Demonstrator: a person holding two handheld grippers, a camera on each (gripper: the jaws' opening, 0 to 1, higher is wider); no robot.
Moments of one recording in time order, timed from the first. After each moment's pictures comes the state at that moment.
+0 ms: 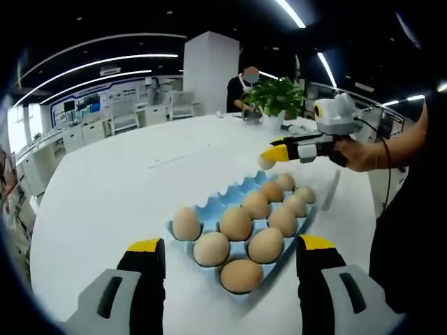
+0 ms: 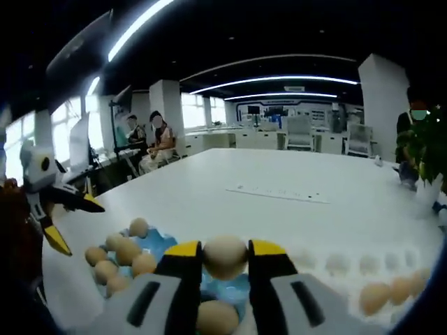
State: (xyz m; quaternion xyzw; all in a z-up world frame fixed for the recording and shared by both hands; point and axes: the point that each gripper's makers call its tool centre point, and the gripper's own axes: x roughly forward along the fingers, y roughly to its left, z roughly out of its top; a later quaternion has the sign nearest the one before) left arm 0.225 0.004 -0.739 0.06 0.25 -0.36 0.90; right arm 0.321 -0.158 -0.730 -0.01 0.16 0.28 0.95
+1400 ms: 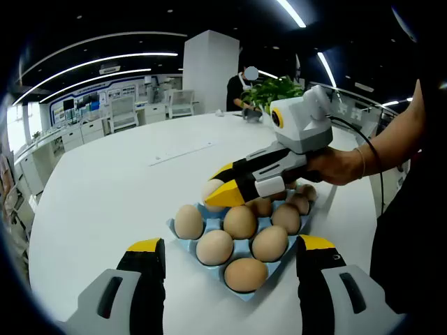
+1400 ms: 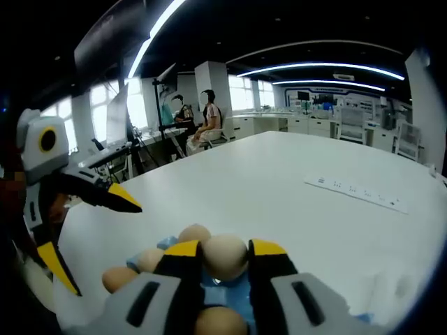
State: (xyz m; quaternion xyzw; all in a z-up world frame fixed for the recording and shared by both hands) left arm 0.229 0.010 -0.747 0.06 0.25 -0.36 0.89; right arm 0.322 -0.026 -0.765 -0.04 0.21 0.42 0.88
